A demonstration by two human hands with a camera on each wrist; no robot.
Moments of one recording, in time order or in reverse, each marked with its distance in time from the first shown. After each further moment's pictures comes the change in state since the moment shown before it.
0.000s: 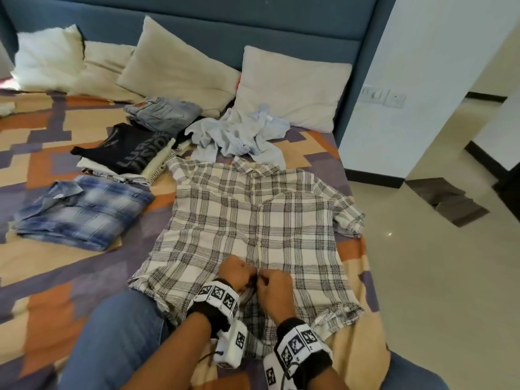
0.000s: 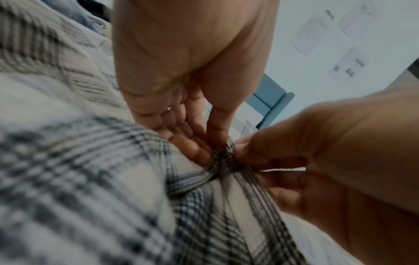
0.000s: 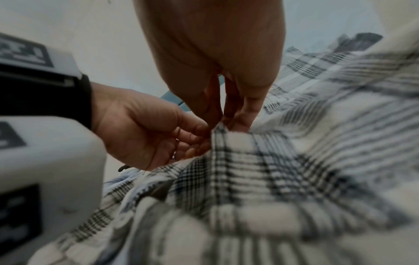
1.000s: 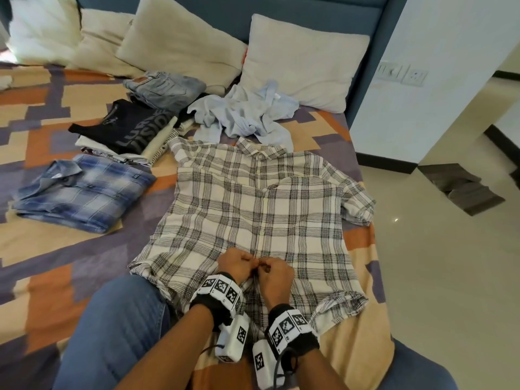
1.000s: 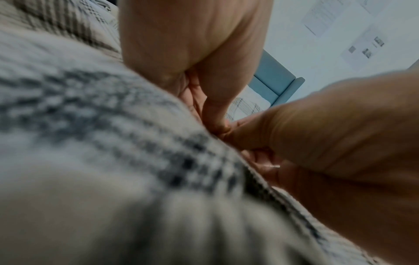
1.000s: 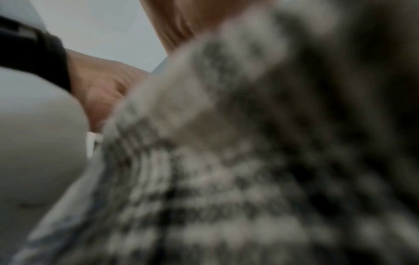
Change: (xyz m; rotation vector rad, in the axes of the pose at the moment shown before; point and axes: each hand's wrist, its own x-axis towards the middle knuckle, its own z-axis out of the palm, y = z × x) left_hand 0.000 -0.012 0.011 -0.061 0.086 -0.054; right_hand 0.011 0.012 0.031 0.101 0.153 0.086
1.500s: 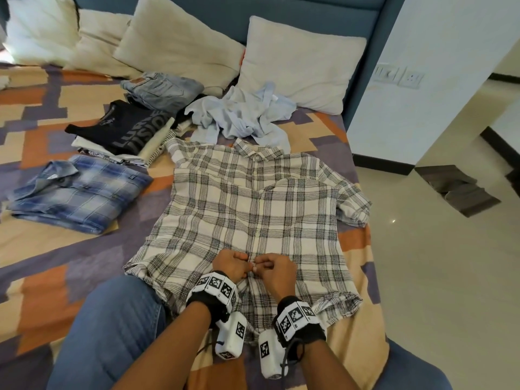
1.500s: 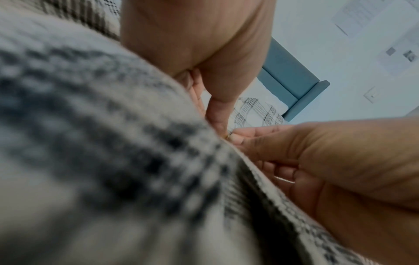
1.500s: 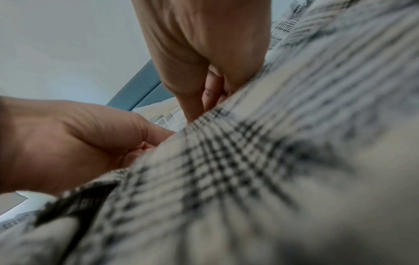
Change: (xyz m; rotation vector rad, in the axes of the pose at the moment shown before) left_hand 0.011 -0.006 0.004 -0.146 -0.021 -0.128; right_hand 0.022 0.011 -0.017 0.095 -0.116 0.060
